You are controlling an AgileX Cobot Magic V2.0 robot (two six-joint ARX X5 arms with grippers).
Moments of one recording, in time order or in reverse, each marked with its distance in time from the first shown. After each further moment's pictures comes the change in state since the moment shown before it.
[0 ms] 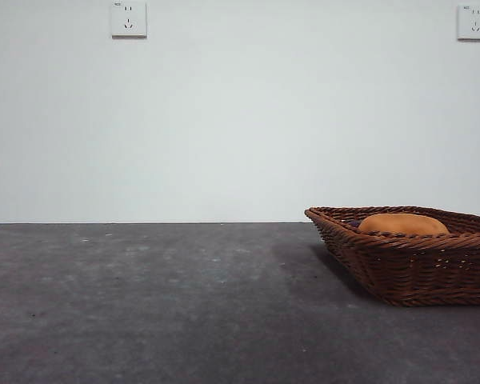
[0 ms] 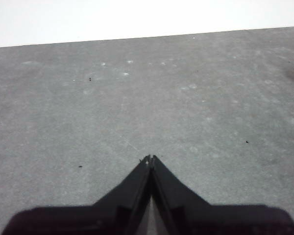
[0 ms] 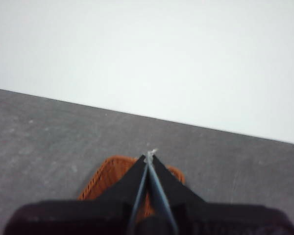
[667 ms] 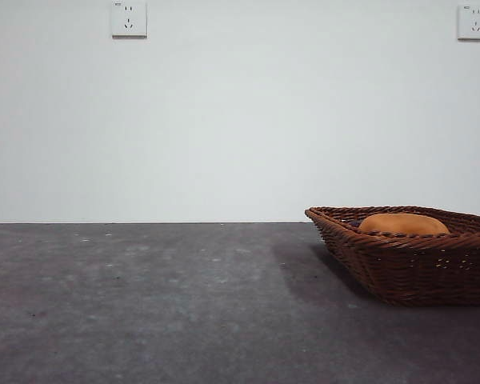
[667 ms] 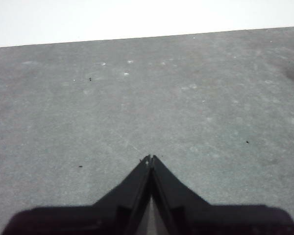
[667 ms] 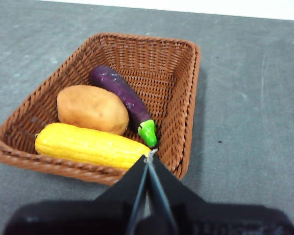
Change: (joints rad) left arm 0.000 0.000 0.000 0.000 0.000 0.000; right arm 0.000 -0.225 -0.619 0.131 0.041 0.025
